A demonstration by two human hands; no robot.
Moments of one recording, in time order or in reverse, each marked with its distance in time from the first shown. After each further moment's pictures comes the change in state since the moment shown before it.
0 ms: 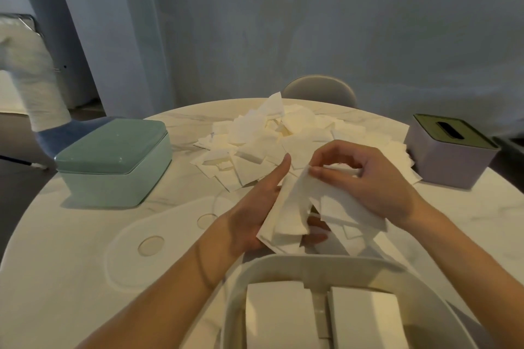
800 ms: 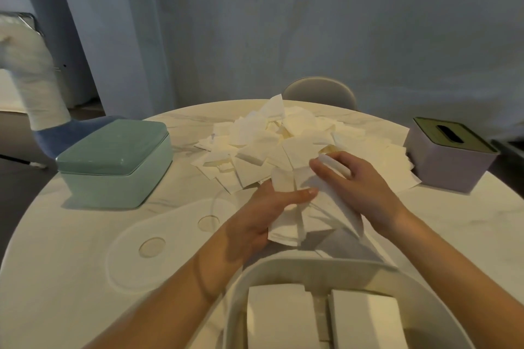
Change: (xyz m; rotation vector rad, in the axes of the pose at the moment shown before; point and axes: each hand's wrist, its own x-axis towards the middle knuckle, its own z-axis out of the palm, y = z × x) left_hand 0.012 -0.010 -0.003 0.108 0.111 0.336; right_hand 0.004 0.020 0.019 0.044 0.142 0.321
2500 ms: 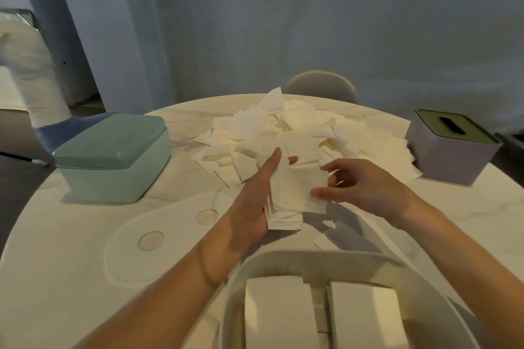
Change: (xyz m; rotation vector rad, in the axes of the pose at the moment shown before) left_hand 0.009 -0.004 -0.005 -0.363 0.089 -0.156; right_hand -0.004 -0.002 -0.015 -0.170 -0.247 0.132
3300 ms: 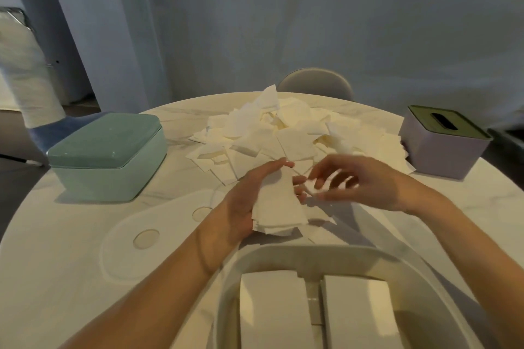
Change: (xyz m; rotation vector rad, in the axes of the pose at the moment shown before) left_hand -0.013 0.012 0.002 0.109 -0.003 -0.094; right_hand 0.009 0.020 -0.023 -0.155 -0.206 -0.346
